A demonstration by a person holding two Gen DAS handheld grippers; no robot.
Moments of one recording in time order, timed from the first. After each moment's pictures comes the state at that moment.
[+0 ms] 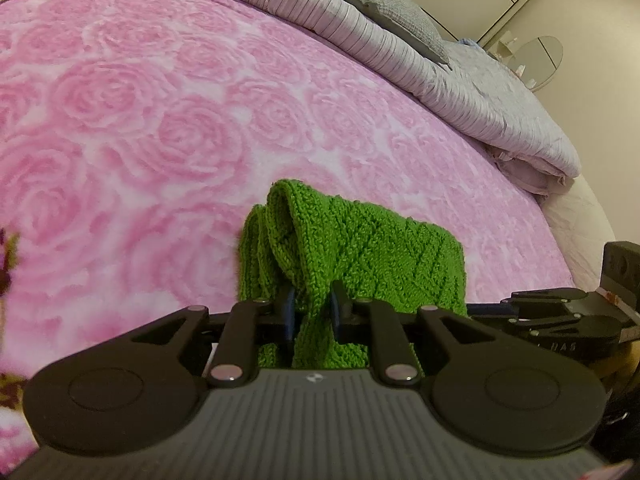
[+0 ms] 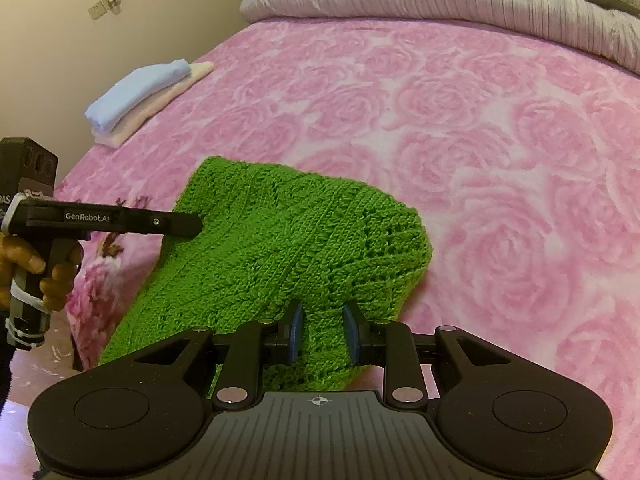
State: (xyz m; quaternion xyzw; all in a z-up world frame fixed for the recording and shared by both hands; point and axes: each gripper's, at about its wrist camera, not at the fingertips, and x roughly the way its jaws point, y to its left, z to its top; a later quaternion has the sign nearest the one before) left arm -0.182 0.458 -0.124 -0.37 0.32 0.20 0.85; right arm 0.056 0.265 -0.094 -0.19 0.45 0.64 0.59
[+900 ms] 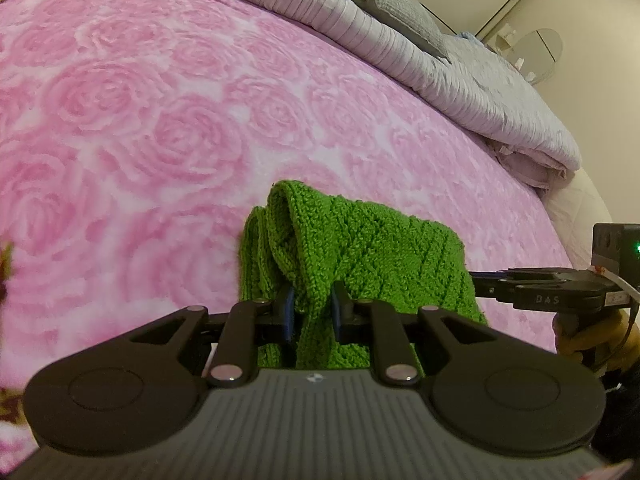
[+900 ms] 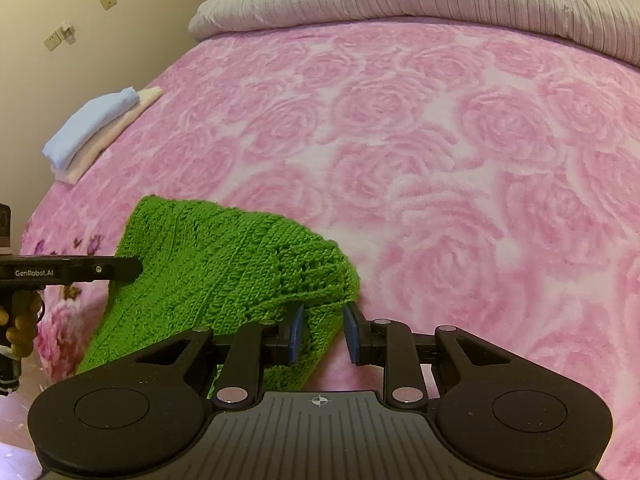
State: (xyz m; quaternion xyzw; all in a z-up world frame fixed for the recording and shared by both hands) left arm -0.177 0.463 -0.127 -0.36 0.33 0.19 0.85; right arm 0.091 0.277 -0.104 -0.17 0.46 0.59 0.64
